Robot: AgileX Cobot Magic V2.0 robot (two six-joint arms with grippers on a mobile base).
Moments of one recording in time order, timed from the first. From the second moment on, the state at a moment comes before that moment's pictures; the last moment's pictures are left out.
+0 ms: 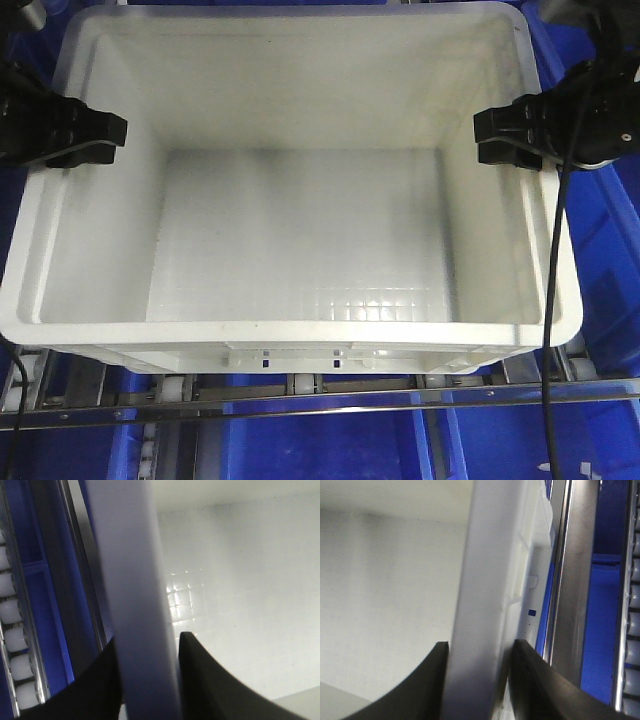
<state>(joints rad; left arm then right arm) -0.21 1.34 -1.24 -0.20 0.92 0.03 0.20 1.31 -1.19 0.27 0.84 -0.07</state>
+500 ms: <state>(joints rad) -0.20 1.35 -1.23 -0.21 0.87 0.02 0.20 1.34 -1.19 0.28 0.77 -0.12</state>
